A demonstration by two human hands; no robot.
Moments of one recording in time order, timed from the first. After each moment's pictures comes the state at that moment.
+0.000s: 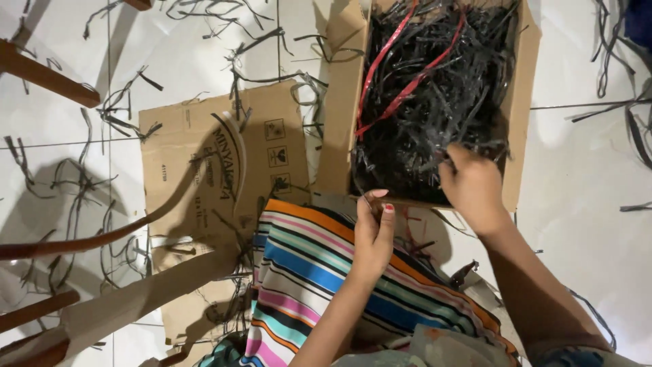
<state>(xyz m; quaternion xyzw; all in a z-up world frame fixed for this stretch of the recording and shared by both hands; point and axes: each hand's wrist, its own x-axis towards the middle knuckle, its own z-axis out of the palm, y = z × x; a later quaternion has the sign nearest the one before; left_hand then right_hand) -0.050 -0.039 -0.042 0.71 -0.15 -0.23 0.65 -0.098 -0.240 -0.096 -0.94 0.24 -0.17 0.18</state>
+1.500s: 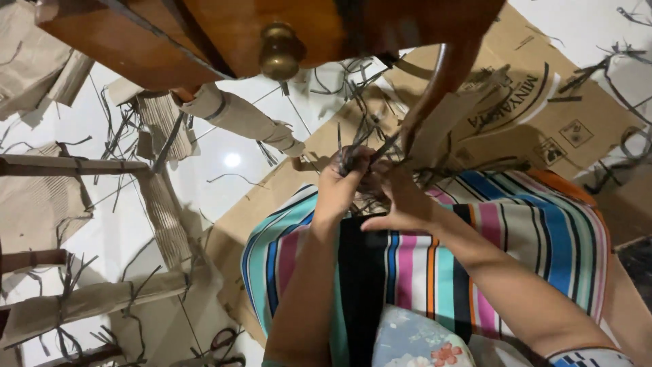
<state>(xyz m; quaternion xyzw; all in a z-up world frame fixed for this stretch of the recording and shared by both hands) -0.063 0.370 0.004 0.69 0.22 0.13 0.68 0.004 0.227 -0.044 -0.79 -0.51 0.08 0.33</state>
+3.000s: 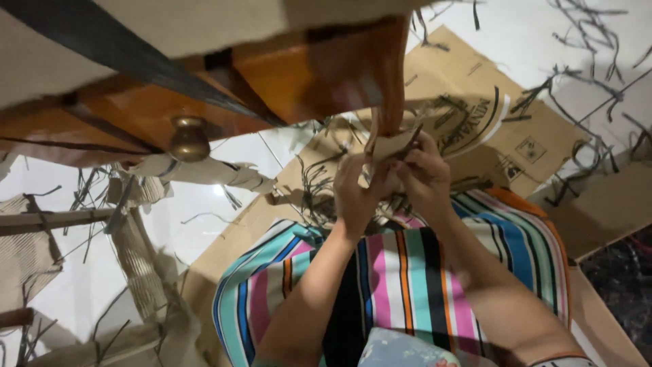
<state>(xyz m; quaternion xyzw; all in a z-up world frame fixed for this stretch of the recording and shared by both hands) 0.020 0.311 -0.006 0.79 0.00 0.40 0.47 0.078 0.189 -0.007 -0.52 -0.36 -0.15 0.76</state>
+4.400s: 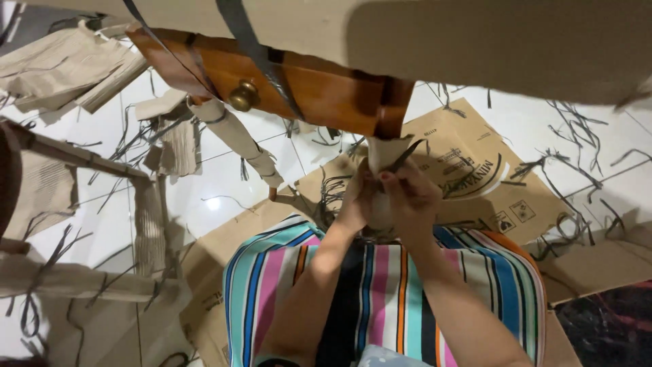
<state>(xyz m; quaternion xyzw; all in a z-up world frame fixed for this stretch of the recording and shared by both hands) -0.023 0.323 0.015 0.49 0.02 0.21 0.84 -0.002 0.224 0.071 -0.53 -0.32 -0.16 0.77</state>
